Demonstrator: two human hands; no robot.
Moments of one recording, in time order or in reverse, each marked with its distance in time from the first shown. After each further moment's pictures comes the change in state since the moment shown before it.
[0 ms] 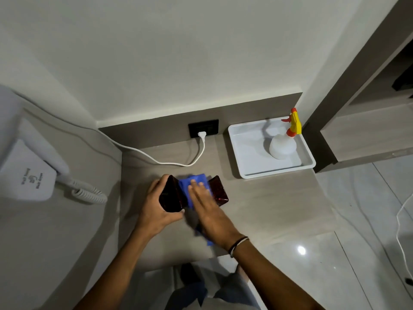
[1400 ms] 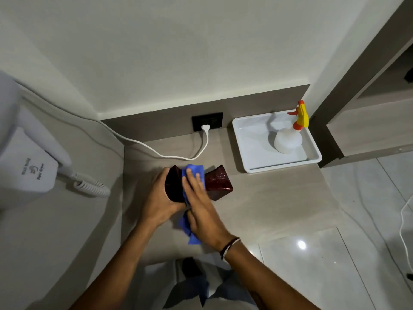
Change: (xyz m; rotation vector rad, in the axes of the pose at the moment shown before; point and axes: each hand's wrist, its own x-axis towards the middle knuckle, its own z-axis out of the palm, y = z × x) left_hand 0.011 -0.001 0.000 -0.051 -0.024 -0.050; right_hand 0.013 -0.039 0.002 0.383 0.077 0.089
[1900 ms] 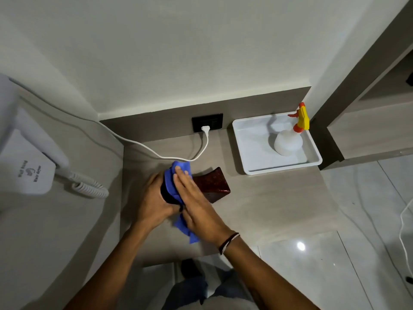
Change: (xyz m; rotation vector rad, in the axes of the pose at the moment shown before) left_hand -0.001 0.005 -0.007 0.052 0.051 -0.056; right_hand 0.015 0.000 -0.006 0.043 -0.091 -0.082
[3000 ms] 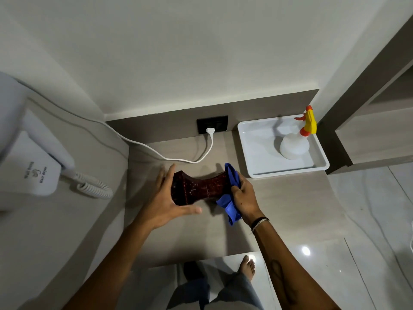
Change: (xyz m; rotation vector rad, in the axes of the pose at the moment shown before) left_hand 0.004 0.013 -0.007 0.136 -0.311 -0.189; right_hand 0.002 0.074 -0.066 0.602 0.378 0.709
